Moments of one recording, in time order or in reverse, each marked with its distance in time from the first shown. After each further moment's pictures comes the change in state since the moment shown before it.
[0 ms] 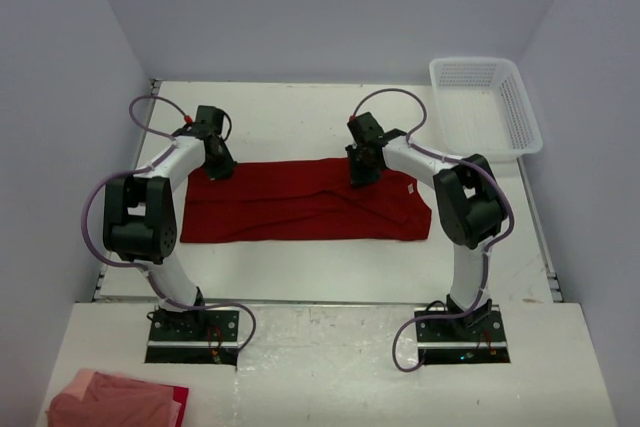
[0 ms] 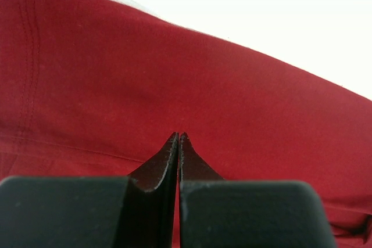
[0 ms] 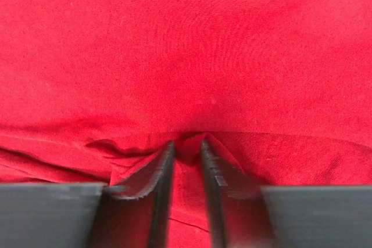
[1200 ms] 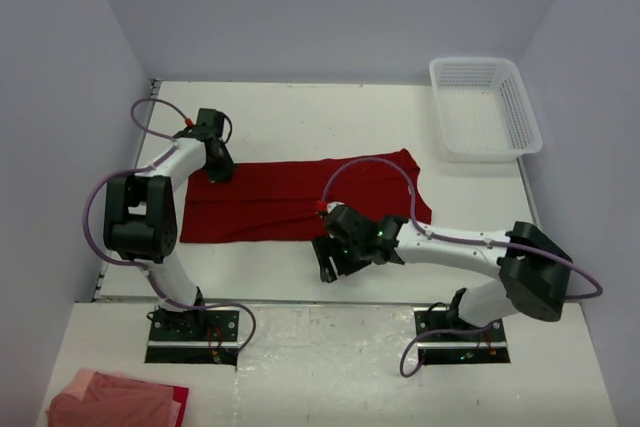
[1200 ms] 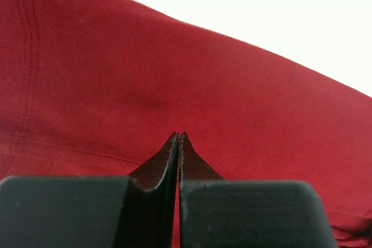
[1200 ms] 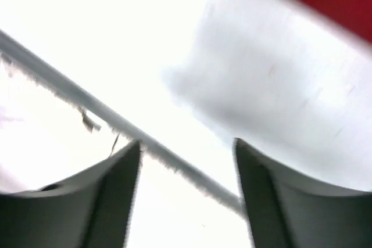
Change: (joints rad) left arm 0.000 0.004 -0.022 0.015 -0.002 0.000; right arm 0.523 -0.509 -0.528 0.081 -0.058 0.229
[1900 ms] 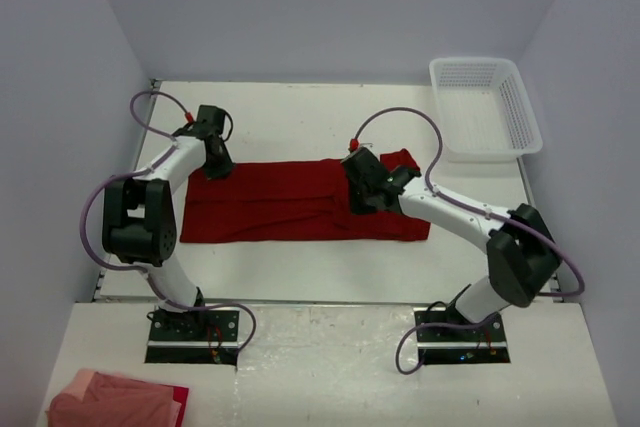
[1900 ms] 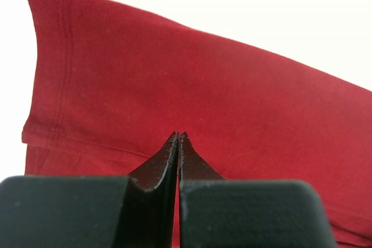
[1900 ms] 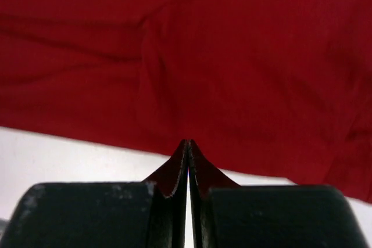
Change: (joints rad) left arm -0.013 -0.021 0.023 -0.035 -0.076 0.059; right arm -0.259 0.041 0.180 -0.107 0.262 -0.013
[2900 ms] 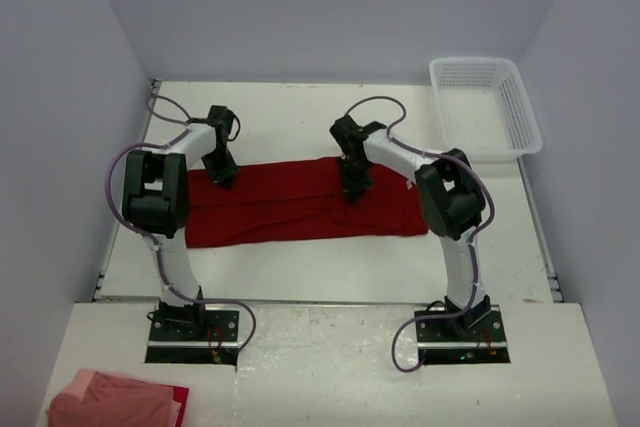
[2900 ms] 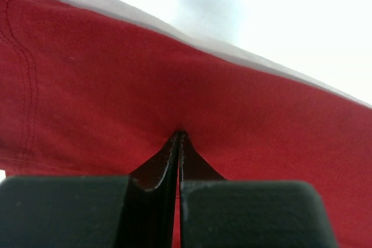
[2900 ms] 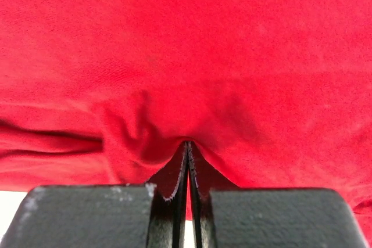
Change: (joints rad) left arm 0.003 0.256 0.185 -0.195 -0.004 -0.083; right arm -0.194 0.586 0.512 -0.297 -0.214 -0.166
